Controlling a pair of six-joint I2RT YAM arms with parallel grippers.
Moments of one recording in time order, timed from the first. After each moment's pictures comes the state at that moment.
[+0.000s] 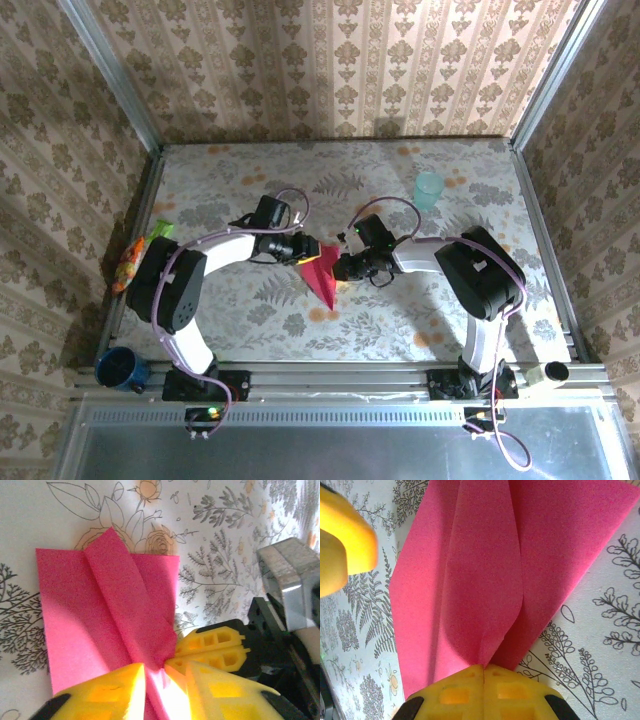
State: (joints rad) left arm -0.50 1.73 0.97 -0.23 0.62 -0.62; right arm 0.56 1.88 0.93 -0.04 -0.52 0.42
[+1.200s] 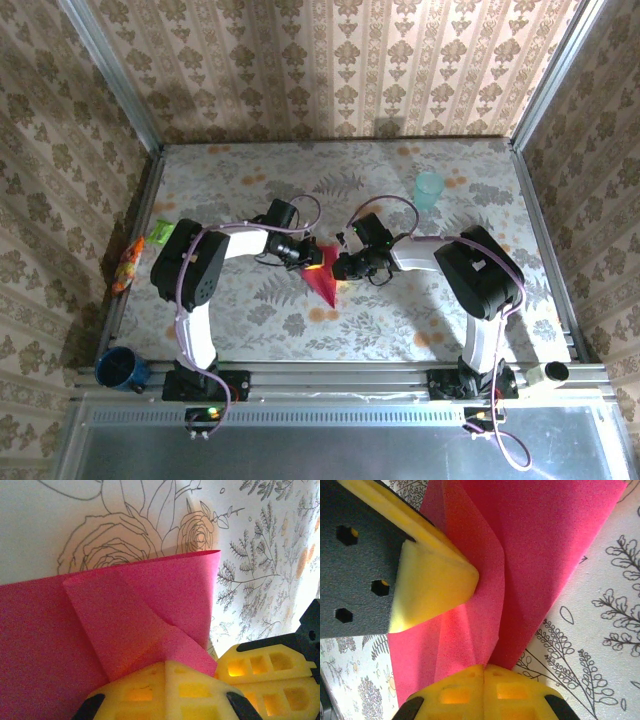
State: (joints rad) left arm -0.51 1.93 1.04 -0.24 0.68 -0.52; right arm 0.56 1.89 0.96 -0.09 -0.51 0.42
